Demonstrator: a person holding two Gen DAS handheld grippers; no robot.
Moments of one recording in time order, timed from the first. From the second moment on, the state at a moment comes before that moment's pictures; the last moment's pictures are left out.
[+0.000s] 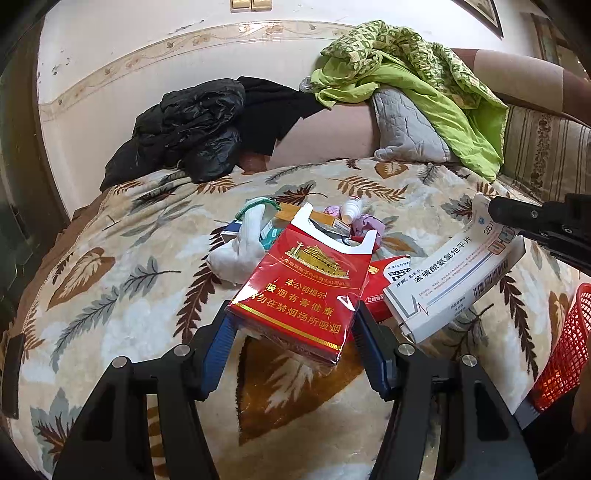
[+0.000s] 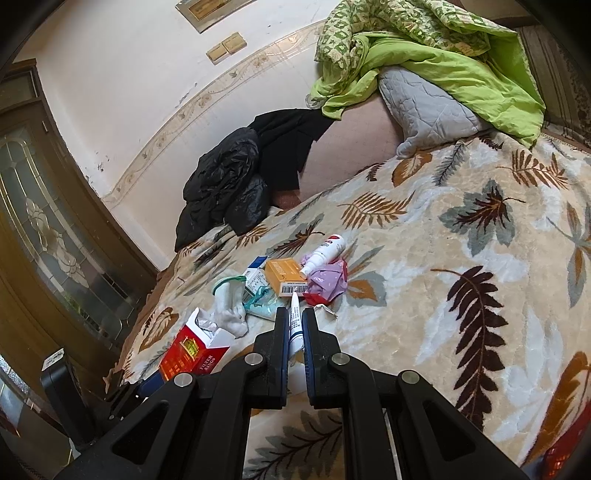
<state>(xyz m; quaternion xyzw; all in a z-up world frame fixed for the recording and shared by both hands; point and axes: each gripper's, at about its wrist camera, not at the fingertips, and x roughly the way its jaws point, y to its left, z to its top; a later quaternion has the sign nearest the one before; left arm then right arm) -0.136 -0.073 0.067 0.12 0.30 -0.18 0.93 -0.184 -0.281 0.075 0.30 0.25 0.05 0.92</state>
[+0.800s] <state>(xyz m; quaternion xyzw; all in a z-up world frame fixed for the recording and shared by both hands) -0.190 -0.138 0.088 0.08 0.31 -0.33 0.89 -0.302 -0.368 0.108 0.32 0.20 -0.01 0.93</state>
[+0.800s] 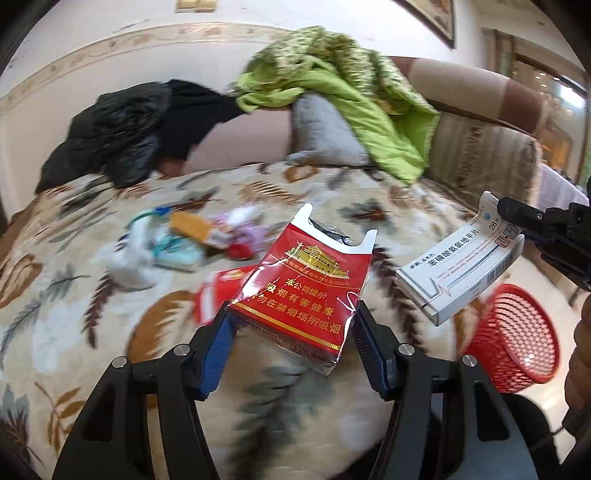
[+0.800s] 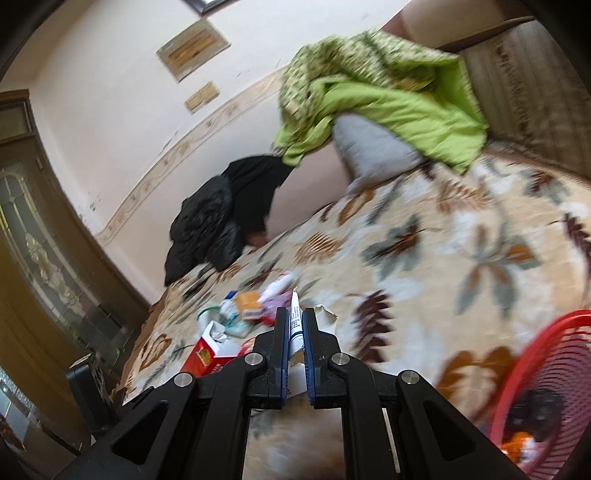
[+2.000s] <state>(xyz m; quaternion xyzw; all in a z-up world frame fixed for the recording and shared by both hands) -0.306 -0.325 0.101 0.15 0.36 -0.52 0.76 -0.480 -0.490 0.109 0.30 0.19 -0.23 0.91</state>
